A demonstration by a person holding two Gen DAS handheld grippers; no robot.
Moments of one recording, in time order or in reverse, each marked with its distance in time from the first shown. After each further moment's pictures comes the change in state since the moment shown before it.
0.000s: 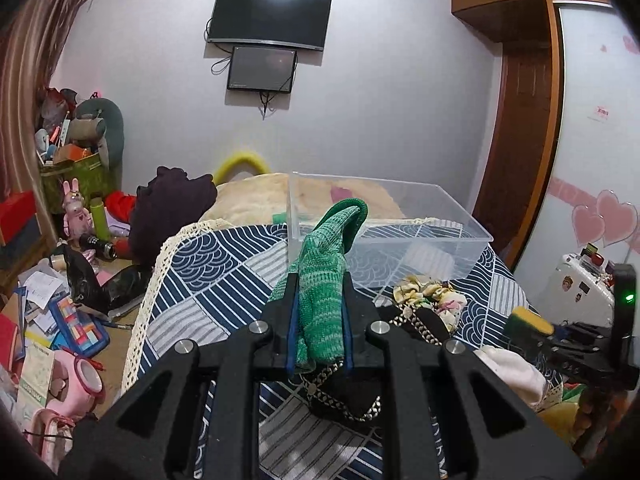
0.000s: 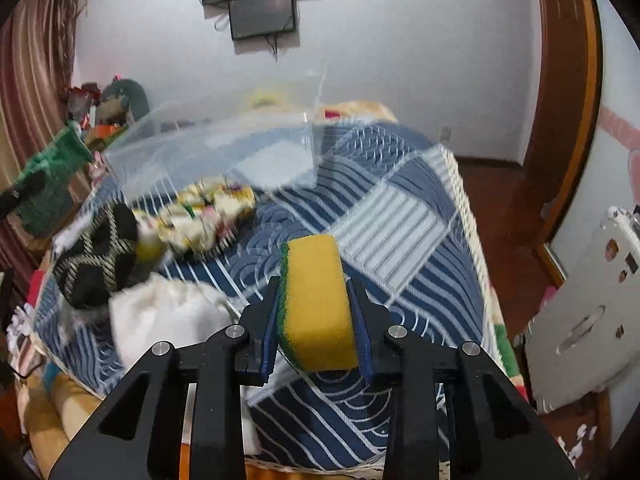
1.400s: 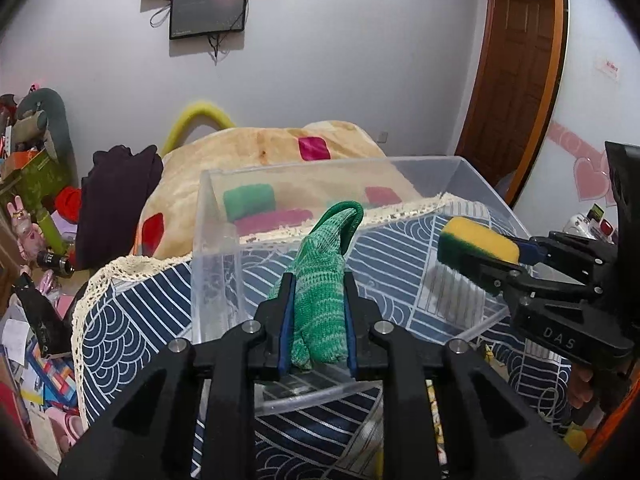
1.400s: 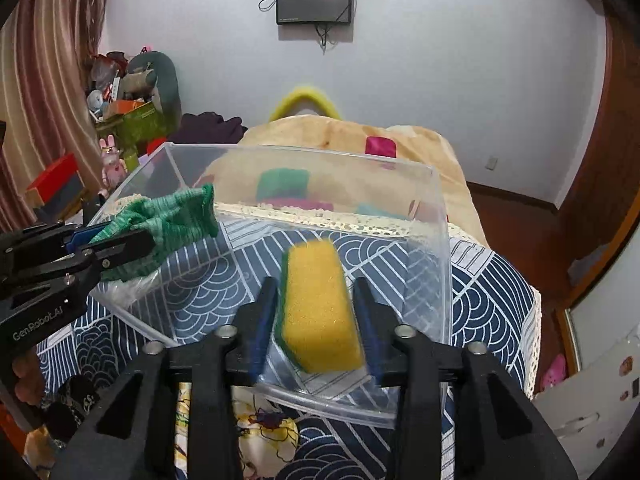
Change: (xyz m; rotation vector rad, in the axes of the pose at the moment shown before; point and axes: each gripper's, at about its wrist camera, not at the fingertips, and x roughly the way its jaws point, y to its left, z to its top) left arm 0.167 -0.028 0.068 0.111 0.281 -0.083; right arm 0.092 0.052 0.131 -0.169 0.069 0.064
